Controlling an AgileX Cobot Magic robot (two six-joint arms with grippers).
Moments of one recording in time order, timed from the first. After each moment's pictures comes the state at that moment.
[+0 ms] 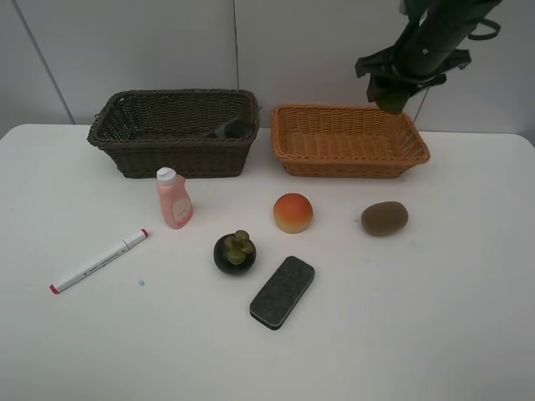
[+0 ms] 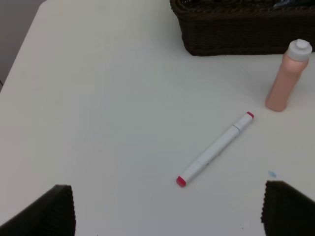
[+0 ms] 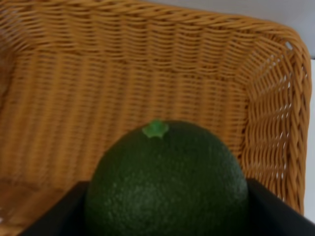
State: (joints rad) left arm -0.01 -0.01 -0.50 0.06 1.06 -0.02; right arm 0.20 1.96 -1.62 -0.15 0.77 0.14
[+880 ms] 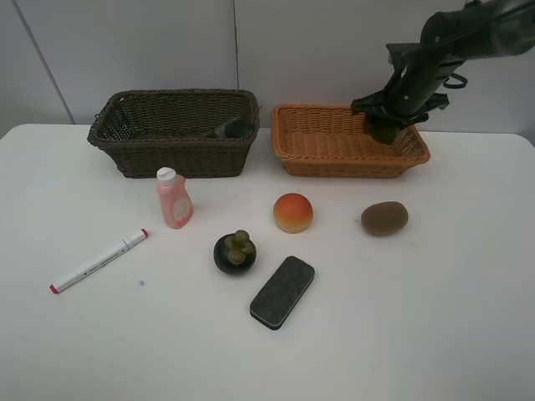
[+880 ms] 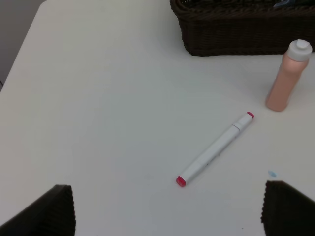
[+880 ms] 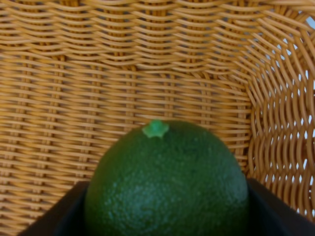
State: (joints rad) left arm -0.01 -0.01 -0.50 0.06 1.06 -0.02; right arm 0.15 2.16 -1.66 -0.16 0.64 0.14
